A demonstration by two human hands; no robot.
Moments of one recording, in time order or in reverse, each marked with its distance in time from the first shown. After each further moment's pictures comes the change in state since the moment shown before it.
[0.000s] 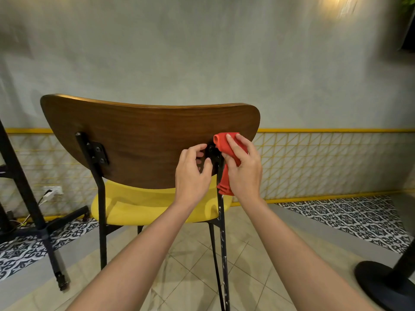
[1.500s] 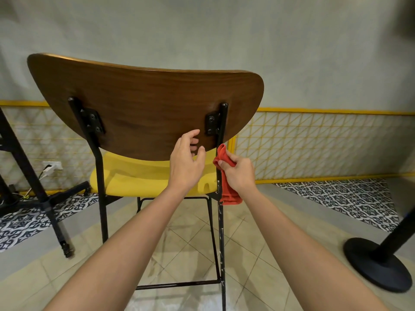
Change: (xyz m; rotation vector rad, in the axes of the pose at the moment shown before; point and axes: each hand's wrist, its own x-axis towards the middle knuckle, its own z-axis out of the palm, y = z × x) left_hand -0.025 -0.028 0.000 0.008 -0.041 -0.052; right_hand -0.046 0.022 0.006 0.036 -0.407 0.578
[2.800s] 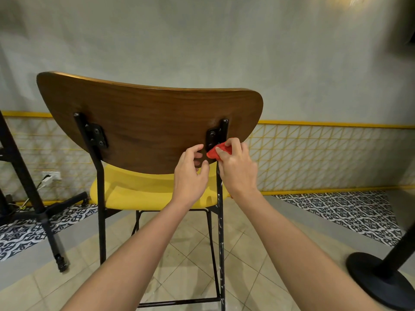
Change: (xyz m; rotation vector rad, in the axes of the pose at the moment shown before) left_hand 0.002 0.004 0.004 -0.016 -0.004 -0.032; right_hand 0.007 -0.034 -0.009 -0.783 0.400 -0.693
